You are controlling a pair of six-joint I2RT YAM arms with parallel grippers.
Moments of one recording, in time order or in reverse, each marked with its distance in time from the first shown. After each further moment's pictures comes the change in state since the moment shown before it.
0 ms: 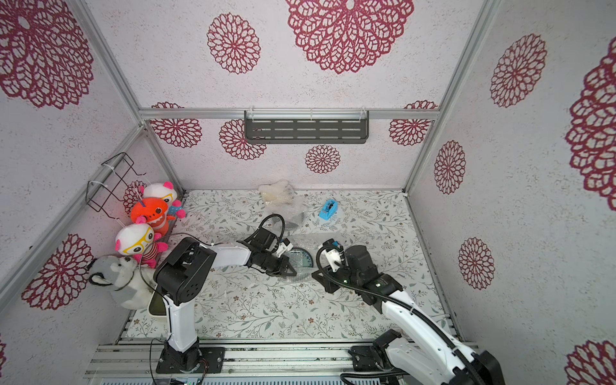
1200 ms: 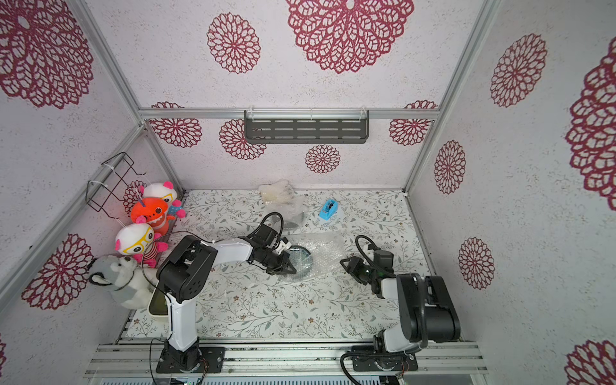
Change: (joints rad) left arm 0.007 0.028 0.069 -0.087 -0.025 -0.129; right arm -0.567 0.563 -0.220 0.815 -0.127 0.486
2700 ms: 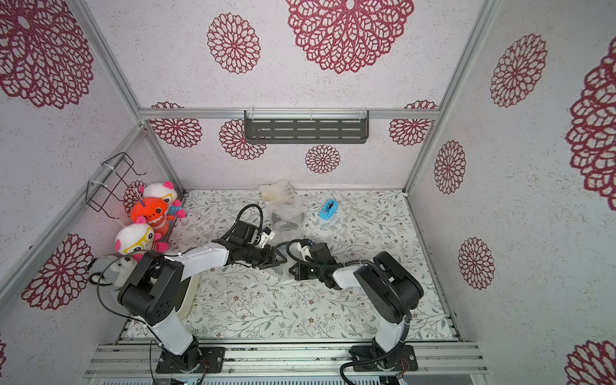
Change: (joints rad) left arm 0.086 -0.277 -0.178 0.095 -0.002 0.023; right arm 0.645 0.179 0.331 -0.140 0.181 -0.160
